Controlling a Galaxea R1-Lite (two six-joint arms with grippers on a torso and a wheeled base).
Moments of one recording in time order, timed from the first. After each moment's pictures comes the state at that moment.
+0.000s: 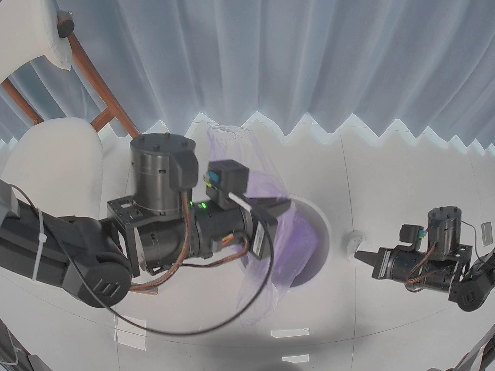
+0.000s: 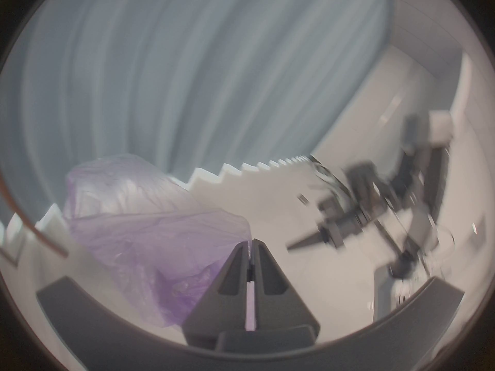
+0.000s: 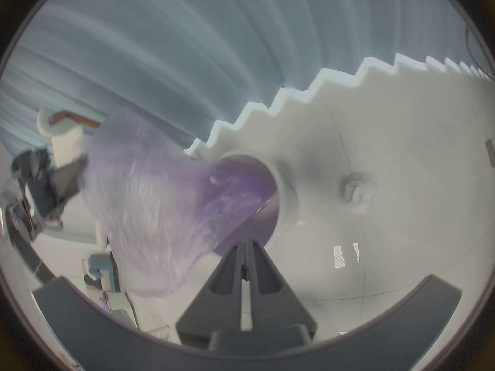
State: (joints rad) left arm -0.75 1.79 -0.94 -0.65 -0.16 0.00; right arm 0.41 1.71 -0.35 -0.86 0.16 0.47
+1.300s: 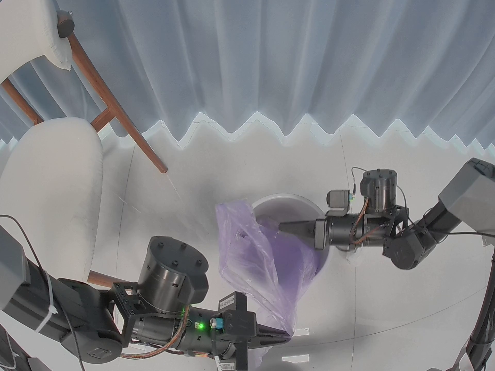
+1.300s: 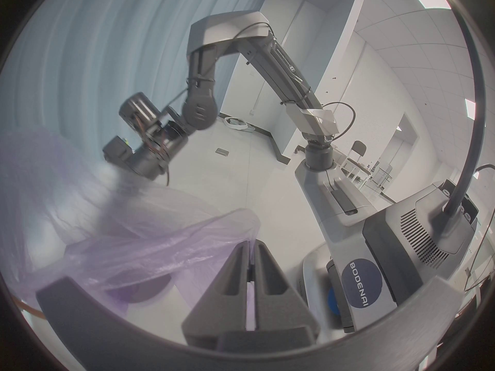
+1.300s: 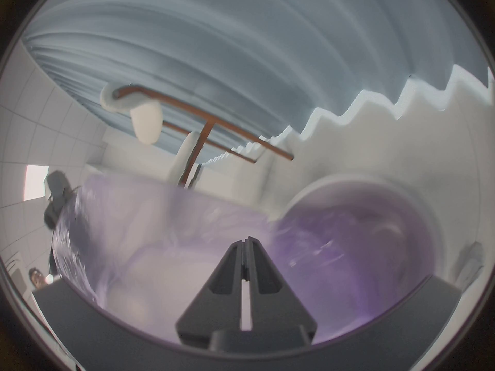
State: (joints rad) left arm -0.86 1.76 -0.58 -0.60 -0.50 0.57; right arm 0.44 2.11 -0.93 -0.82 0.73 0.28
